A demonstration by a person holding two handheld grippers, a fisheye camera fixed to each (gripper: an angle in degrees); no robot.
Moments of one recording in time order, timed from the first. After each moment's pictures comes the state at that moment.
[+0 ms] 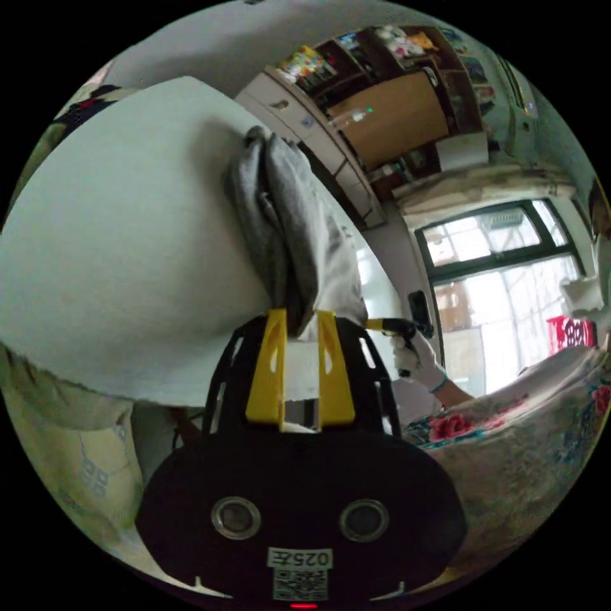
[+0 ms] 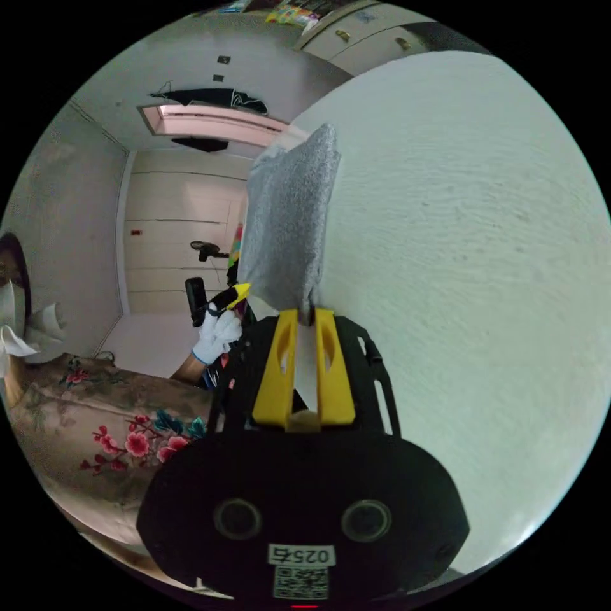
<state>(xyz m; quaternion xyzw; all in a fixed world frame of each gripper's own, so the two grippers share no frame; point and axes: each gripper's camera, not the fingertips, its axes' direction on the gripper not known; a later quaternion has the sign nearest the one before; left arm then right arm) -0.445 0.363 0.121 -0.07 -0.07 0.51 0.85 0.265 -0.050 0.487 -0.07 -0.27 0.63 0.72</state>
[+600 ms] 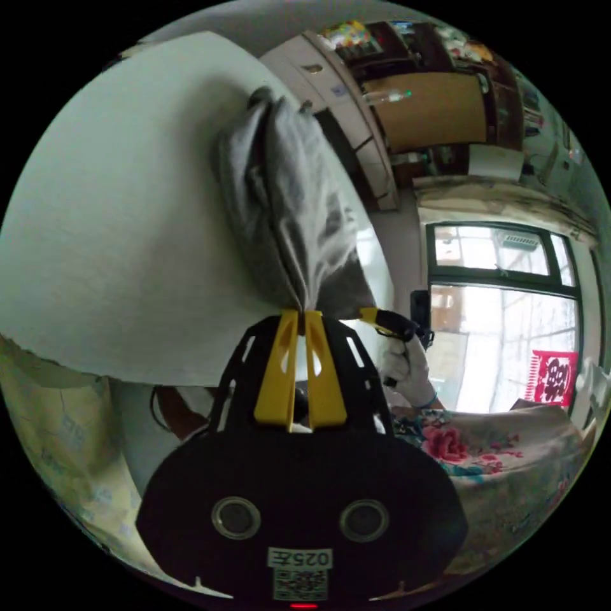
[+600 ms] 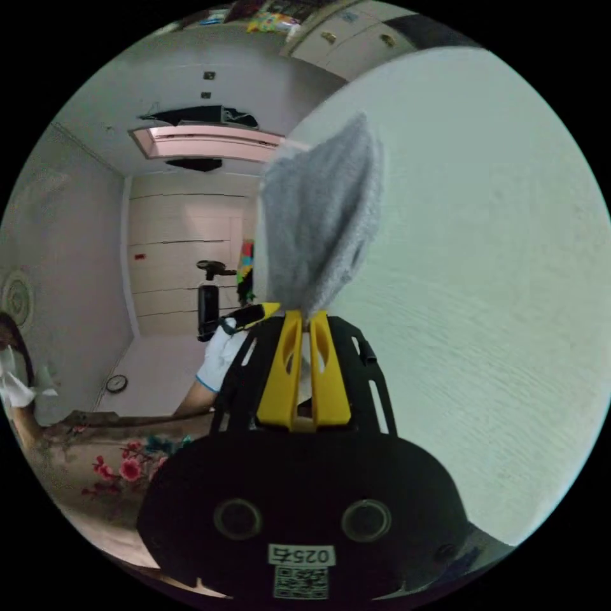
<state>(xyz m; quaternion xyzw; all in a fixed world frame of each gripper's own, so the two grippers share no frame) -0.241 0.415 0.271 -0.14 -0.10 0.44 0.88 0.198 -0.033 0.486 -0.04 -0.27 0.67 0.69</state>
